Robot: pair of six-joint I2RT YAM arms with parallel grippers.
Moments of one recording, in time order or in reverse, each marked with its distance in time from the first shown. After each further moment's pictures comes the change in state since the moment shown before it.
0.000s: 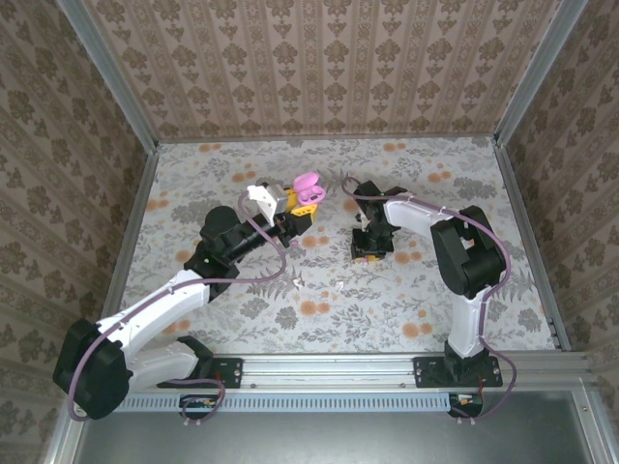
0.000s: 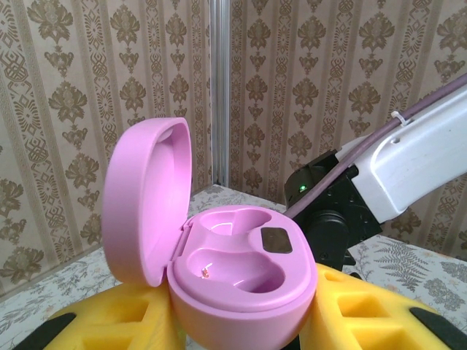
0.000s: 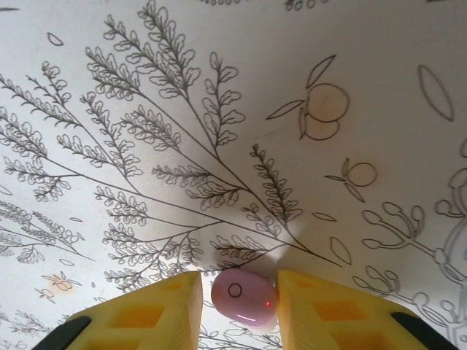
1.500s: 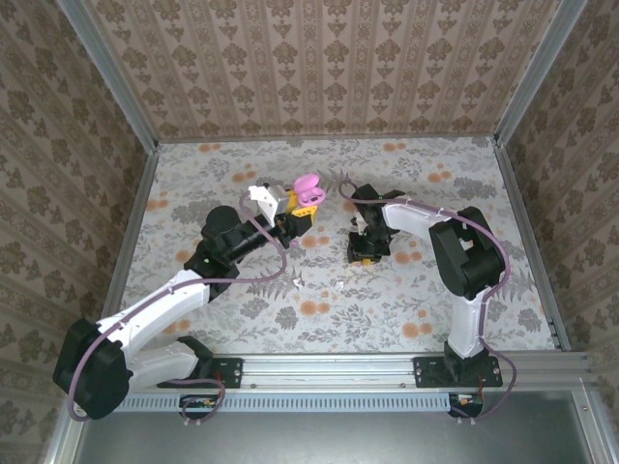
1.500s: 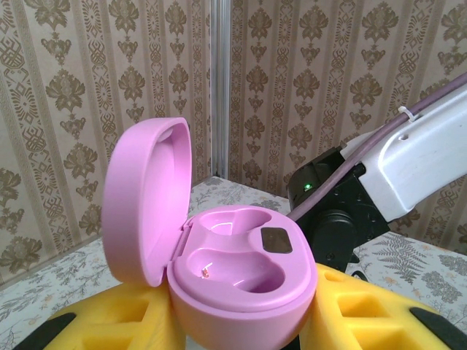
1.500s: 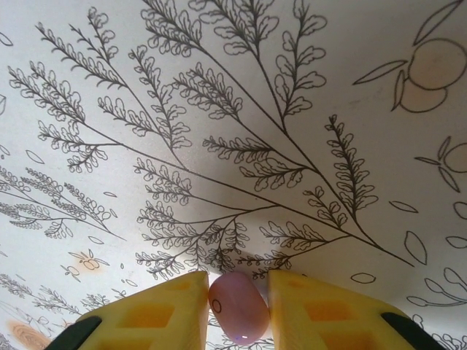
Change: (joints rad) left arm 0.000 0.000 0.000 -0.026 0.000 0.000; right arm 0.018 -0.004 -0.023 0.021 -0.064 -0.020
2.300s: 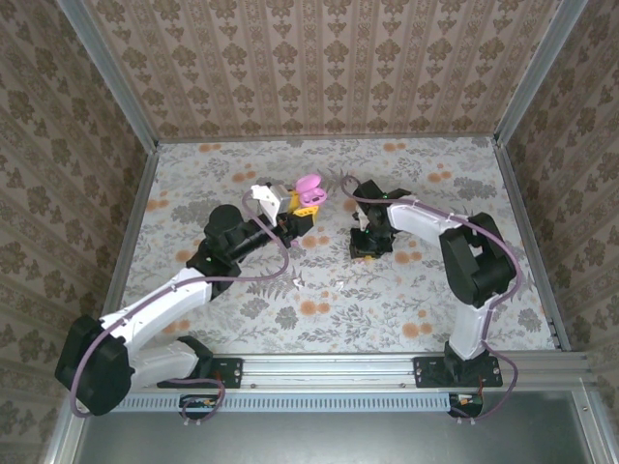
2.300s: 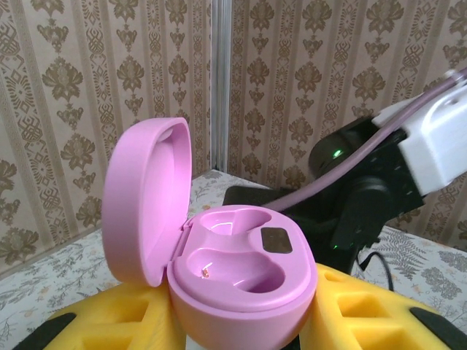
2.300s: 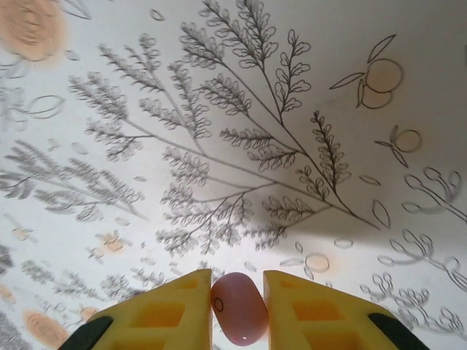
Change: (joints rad) left arm 0.000 0.030 0.005 0.000 0.000 -0.007; right arm 0.001 -0.103 -0.020 0.006 0.042 0.014
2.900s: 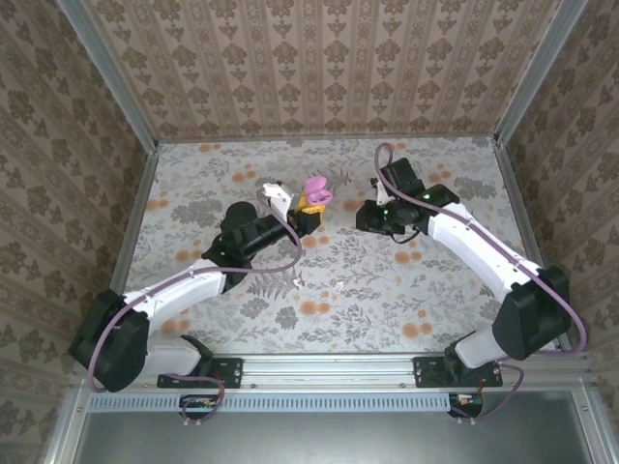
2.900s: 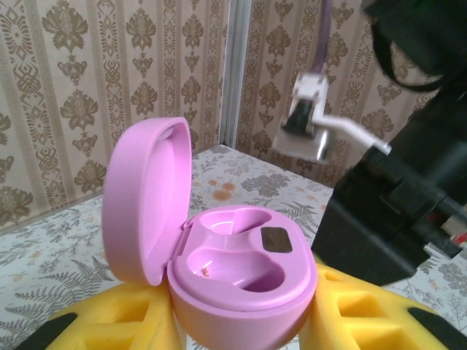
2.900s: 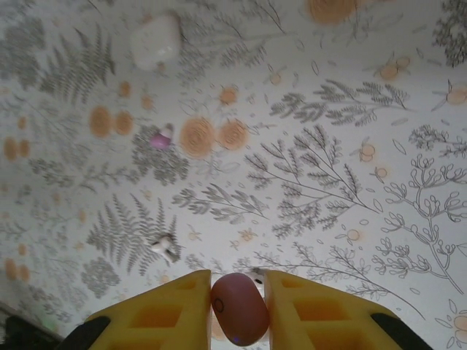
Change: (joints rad) left arm -0.014 0.148 0.003 0.084 -0.043 -0.044; right arm -0.011 -0.388 0.011 0.037 0.024 0.137
